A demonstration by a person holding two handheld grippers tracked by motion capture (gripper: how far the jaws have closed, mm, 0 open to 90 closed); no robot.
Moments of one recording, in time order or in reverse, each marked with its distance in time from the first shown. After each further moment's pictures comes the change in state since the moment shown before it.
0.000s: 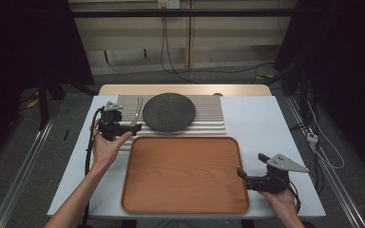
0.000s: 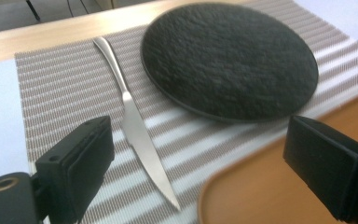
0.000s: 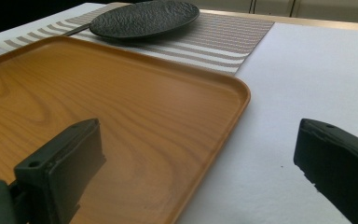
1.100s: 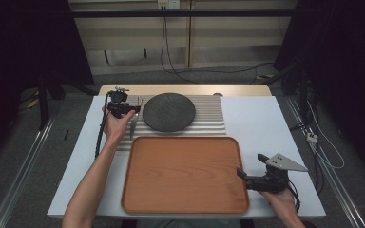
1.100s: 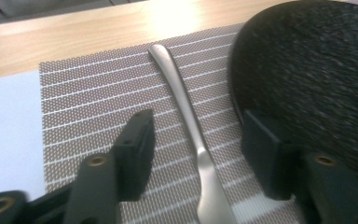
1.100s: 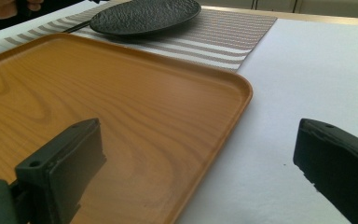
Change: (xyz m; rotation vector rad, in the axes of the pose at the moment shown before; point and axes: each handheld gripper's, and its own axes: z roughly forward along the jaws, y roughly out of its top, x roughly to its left) left arm 0.057 0.027 0.094 0.126 0.113 -0.058; right arm -0.002 -0.001 0.002 0.011 0.006 0.004
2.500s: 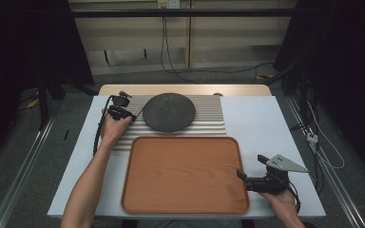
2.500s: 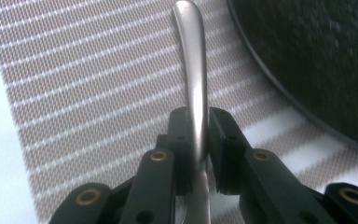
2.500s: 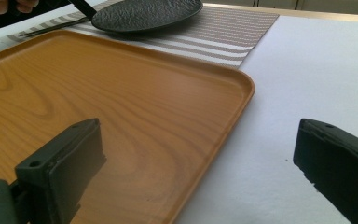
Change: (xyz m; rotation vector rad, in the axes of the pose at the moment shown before) left arm 0.000 -0.011 0.000 0.257 -0.049 0.060; right arm 0.002 -0.001 -0.002 0.009 0.005 -0.001
